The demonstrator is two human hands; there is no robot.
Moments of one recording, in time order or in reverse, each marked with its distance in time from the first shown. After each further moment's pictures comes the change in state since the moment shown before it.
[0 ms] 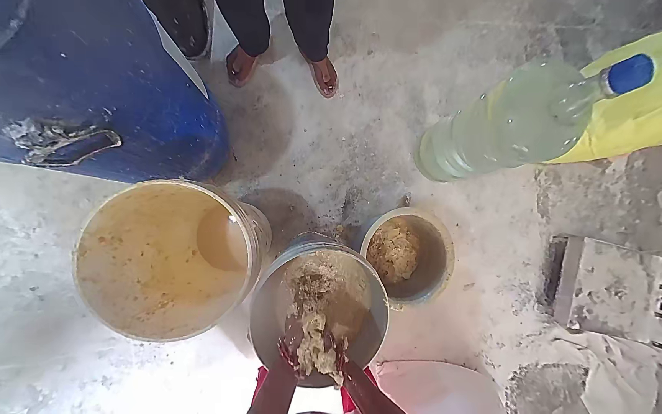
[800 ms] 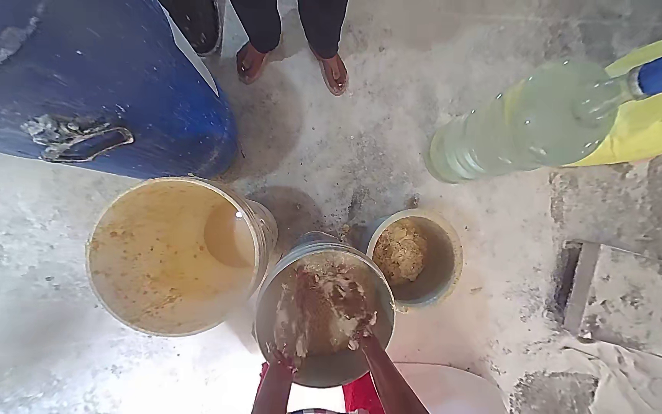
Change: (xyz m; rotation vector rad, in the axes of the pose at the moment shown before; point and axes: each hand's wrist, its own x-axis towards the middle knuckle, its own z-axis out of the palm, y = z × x) left_hand 0.013 0.007 -0.004 0.052 0.187 0.127; right_hand 0.070 -0.015 -0.025 -0.028 0.336 -0.354
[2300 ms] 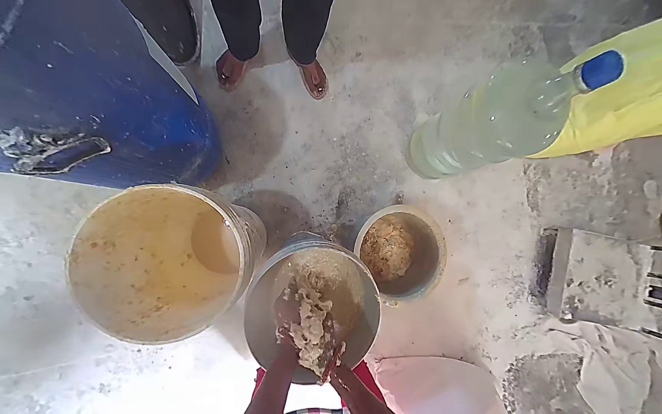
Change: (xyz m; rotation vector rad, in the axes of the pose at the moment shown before) left_hand -0.008 0.011 0.026 0.618 -0.077 -0.274; right_hand -0.086 -0.016 0.001 -0.024 -0.357 0.356
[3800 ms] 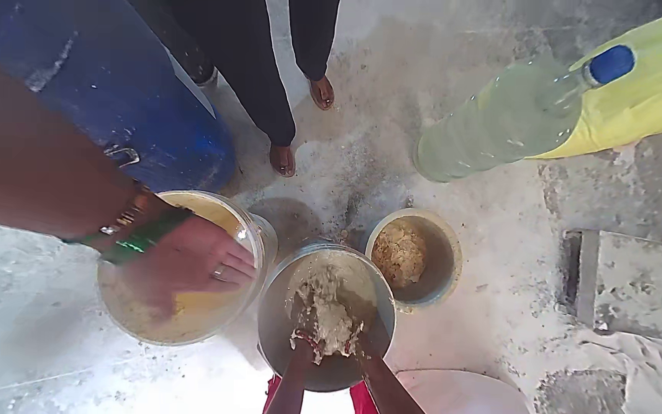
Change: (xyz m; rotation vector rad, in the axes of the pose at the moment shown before) left_hand 0.010 -0.019 0.010 -0.009 -0.011 -0.154; right_hand 0.063 0.027 -0.016 0.148 0.241 0.051
